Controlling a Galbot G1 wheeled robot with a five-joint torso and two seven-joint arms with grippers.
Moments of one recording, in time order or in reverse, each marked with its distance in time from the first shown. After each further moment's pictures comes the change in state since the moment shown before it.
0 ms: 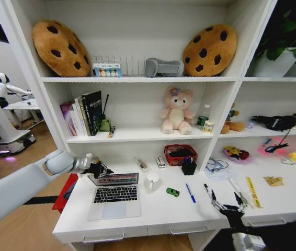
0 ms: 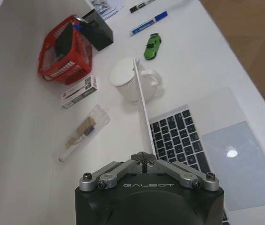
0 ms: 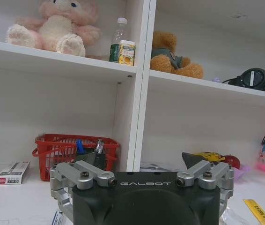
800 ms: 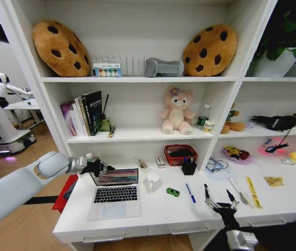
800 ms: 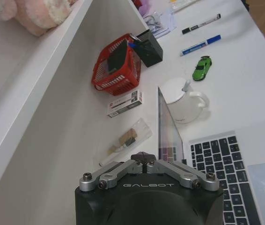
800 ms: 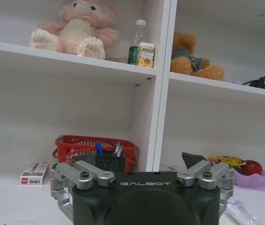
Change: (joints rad) left arm 0.057 -0.022 -0.106 -0.002 -0.104 0.061 -0.173; right arm 0.011 -0.014 -0.046 0.020 -0.023 -0.021 -0.006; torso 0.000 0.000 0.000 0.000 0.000
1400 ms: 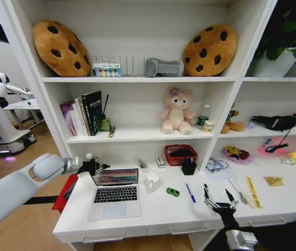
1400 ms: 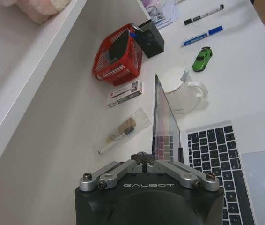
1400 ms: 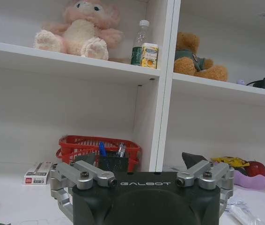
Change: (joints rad) left arm 0.138 0.033 -0.136 -0.032 0.022 0.013 0.022; right arm -0.004 -0.005 -0.005 0.010 -0.002 -0.004 -0.005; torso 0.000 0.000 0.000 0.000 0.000
